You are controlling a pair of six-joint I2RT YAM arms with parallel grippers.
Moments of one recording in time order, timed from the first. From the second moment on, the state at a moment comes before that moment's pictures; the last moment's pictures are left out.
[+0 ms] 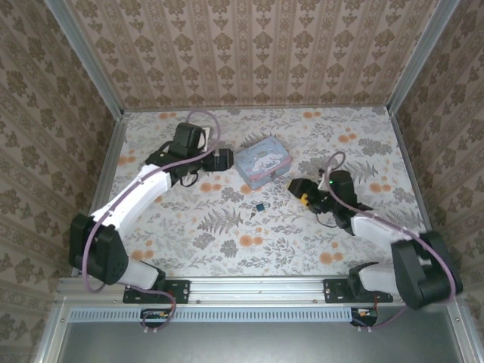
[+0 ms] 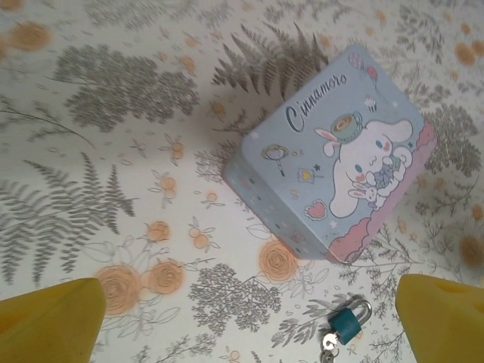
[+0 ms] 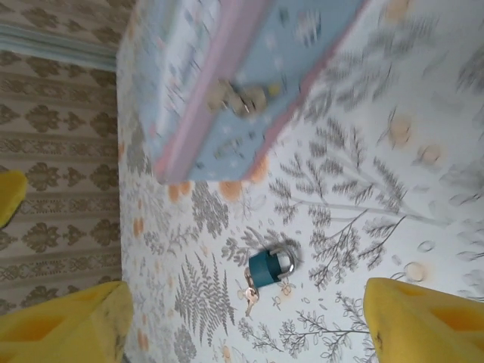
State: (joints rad) left arm -0.48 1.41 1.17 -0.53 0.11 -0.36; right arm 0.20 1.20 0.45 0.18 -0.50 0.89
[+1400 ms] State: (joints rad) left arm -0.05 1.54 0.37 0.70 -0.12 0.07; right arm -0.05 1.53 0.30 0.90 0.08 0.15
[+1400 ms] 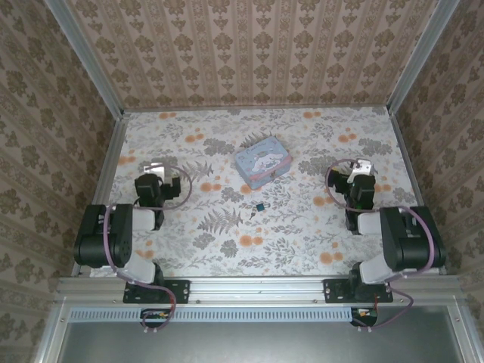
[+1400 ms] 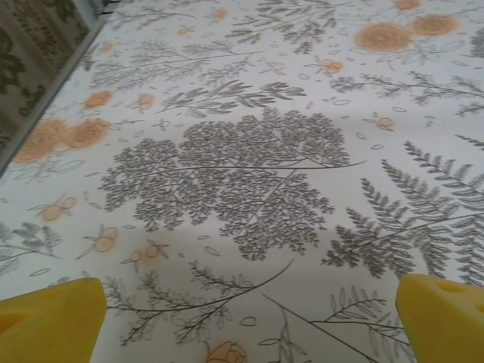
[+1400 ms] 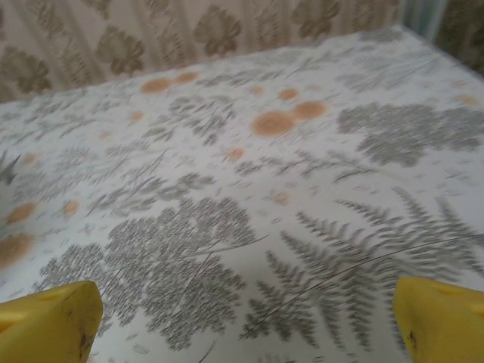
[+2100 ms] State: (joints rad) left arm -0.01 1.54 0.40 0.72 0.00 0.07; right arm 0.02 1.54 0.39 0.80 0.05 0.03
